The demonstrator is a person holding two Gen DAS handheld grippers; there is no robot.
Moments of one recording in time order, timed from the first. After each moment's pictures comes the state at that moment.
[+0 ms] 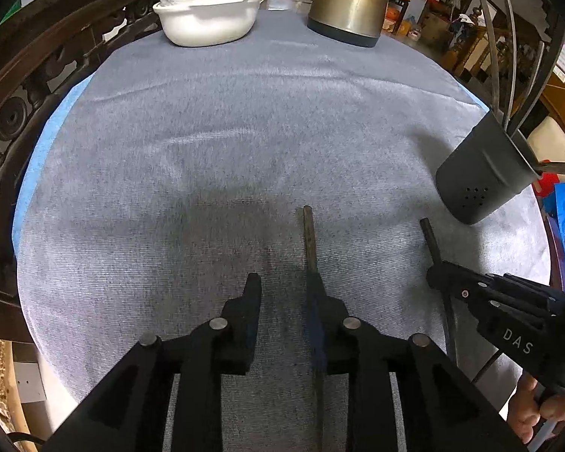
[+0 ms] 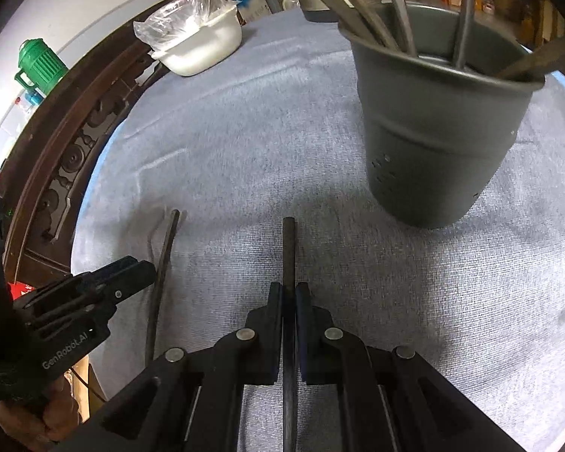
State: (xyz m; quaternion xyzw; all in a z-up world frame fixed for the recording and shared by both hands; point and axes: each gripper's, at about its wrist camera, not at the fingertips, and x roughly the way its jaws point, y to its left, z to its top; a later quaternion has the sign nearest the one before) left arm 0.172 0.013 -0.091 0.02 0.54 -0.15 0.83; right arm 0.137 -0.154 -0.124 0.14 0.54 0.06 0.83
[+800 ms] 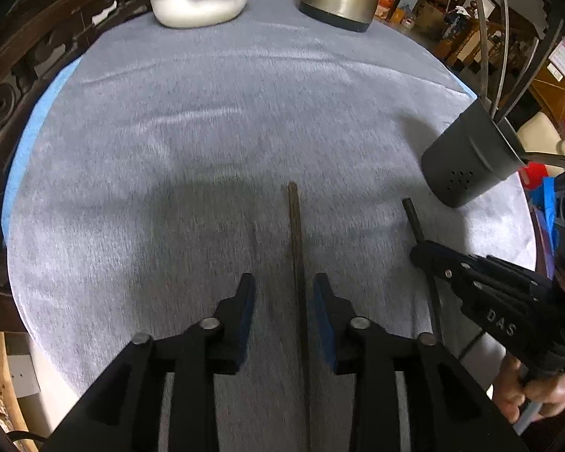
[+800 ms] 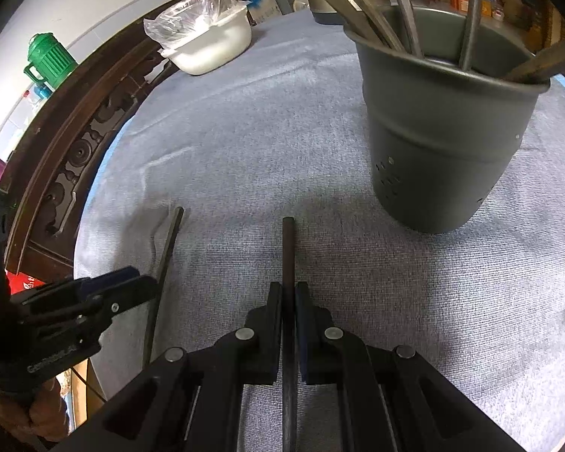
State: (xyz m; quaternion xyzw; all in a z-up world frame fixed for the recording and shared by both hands) left arm 0.173 0.015 -0.092 0.00 0.58 -0.17 0.80; right arm 0.135 -0.157 -0.125 0.13 0.53 0.08 0.84
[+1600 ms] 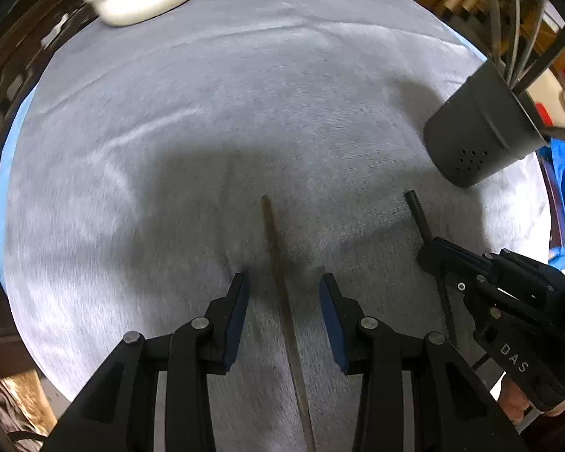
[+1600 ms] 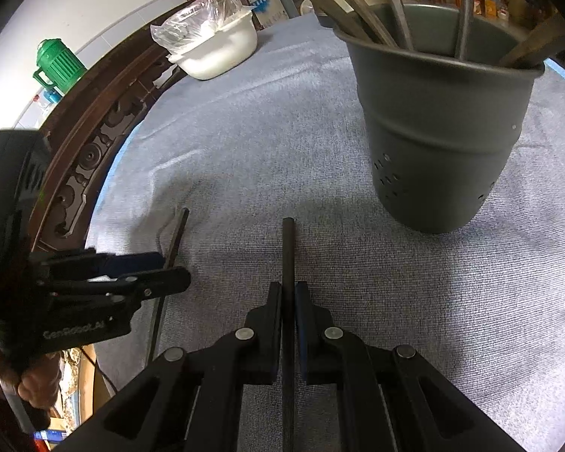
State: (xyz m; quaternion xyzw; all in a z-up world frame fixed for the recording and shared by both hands) left arm 0.216 -0.035 -0.108 0.09 0.62 -0.19 0.76; right arm 0.131 -0.164 -0.128 0.15 0.52 0.10 0.84
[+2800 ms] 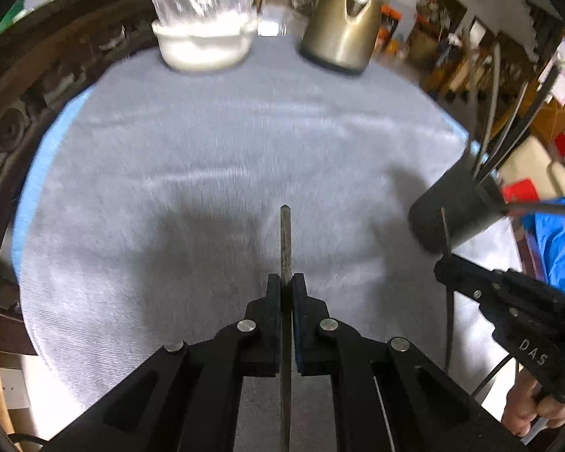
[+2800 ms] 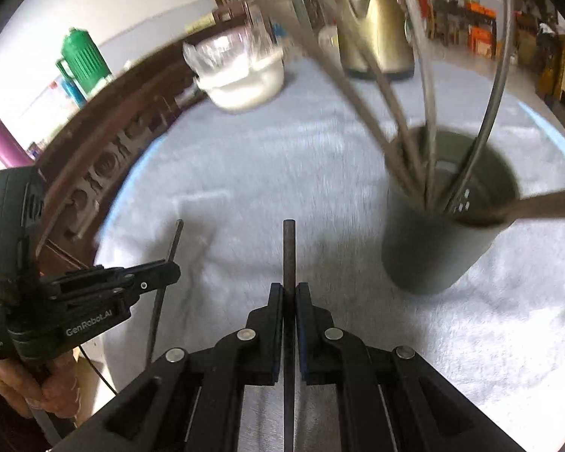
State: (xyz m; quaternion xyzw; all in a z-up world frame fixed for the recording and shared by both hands) left arm 0.169 0.037 -0.064 -0.03 0.50 -0.18 0.85; right arm 0.125 -0.144 -0.061 0.09 0.45 0.10 0.88
